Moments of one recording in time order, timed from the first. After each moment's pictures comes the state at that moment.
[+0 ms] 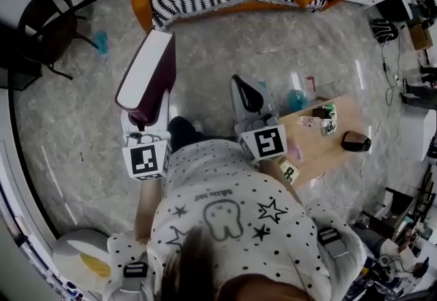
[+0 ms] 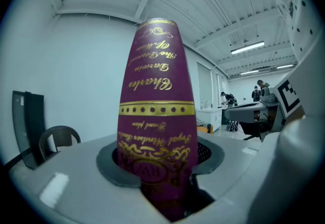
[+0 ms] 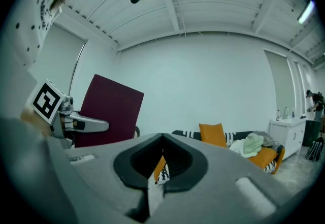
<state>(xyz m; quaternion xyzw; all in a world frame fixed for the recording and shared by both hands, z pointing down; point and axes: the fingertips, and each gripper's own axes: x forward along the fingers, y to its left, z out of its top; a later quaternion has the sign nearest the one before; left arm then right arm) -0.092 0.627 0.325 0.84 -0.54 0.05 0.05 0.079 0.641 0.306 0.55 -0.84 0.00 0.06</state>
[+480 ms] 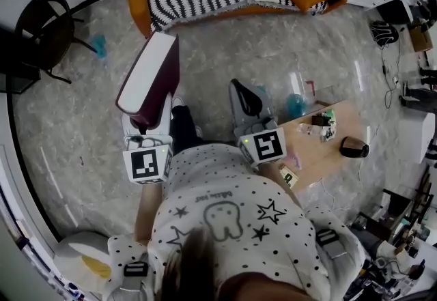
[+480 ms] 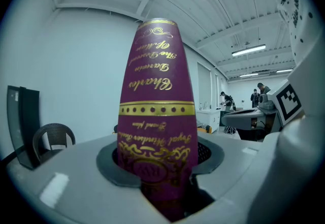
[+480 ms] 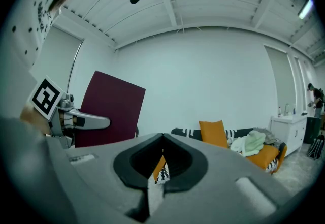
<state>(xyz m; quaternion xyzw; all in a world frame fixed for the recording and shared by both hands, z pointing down) -0.089 0.577 0.321 0.84 -0.53 0.04 0.06 0.079 0.593 0.321 0.55 -0.83 0.02 0.08</state>
